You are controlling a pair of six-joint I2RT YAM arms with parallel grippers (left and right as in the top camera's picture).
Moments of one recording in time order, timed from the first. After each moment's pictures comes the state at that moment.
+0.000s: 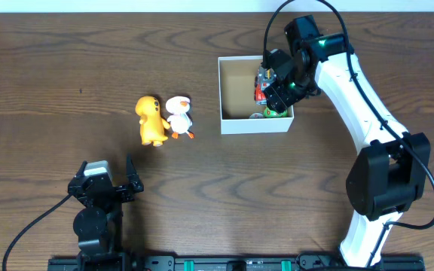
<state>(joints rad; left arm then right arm) 0.11 0.02 0.08 -0.27 -0.05 -0.04 0.27 2.01 1.77 -1.15 -0.16 -0.33</state>
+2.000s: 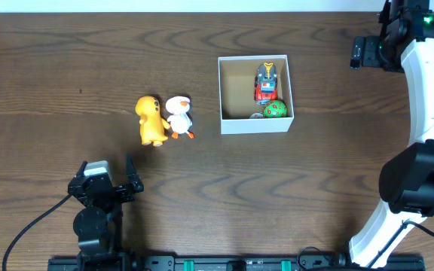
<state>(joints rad) 0.11 0.02 0.08 -0.27 -0.05 -0.04 -0.12 2.01 1.98 -1.14 0.14 0.05</state>
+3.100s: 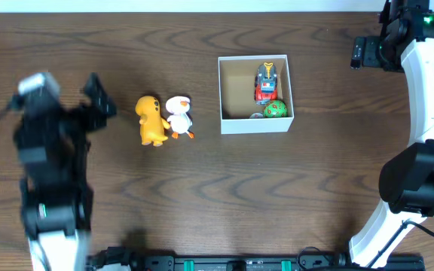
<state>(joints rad) 0.11 0.92 0.97 -0.34 -0.06 -0.33 -0.12 2.01 1.98 -1.14 0.15 0.05</state>
